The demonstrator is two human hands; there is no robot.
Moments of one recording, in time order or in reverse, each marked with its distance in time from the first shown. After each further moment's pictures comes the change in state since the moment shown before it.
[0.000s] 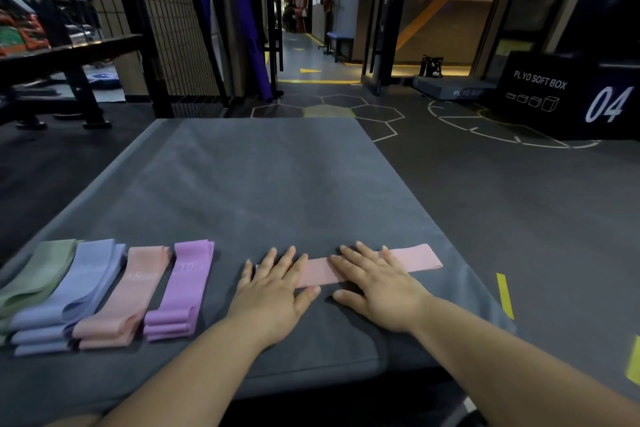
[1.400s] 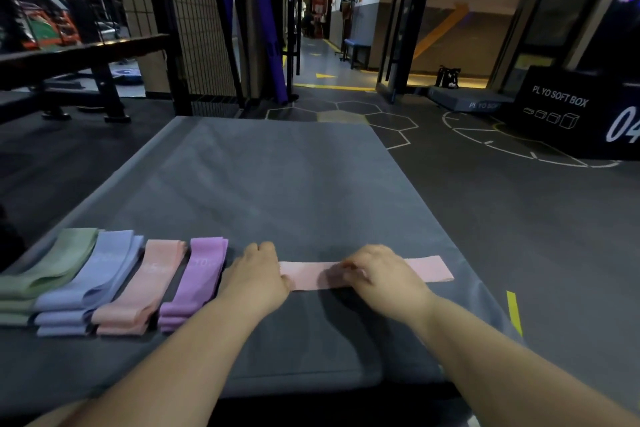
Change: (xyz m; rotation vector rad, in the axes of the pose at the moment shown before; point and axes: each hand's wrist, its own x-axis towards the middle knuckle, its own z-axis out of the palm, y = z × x) left_hand 0.001 -0.016 -0.034 -0.169 0.122 -0.317; right_hand 0.014 -0.013 -0.019 0.189 0.198 0.017
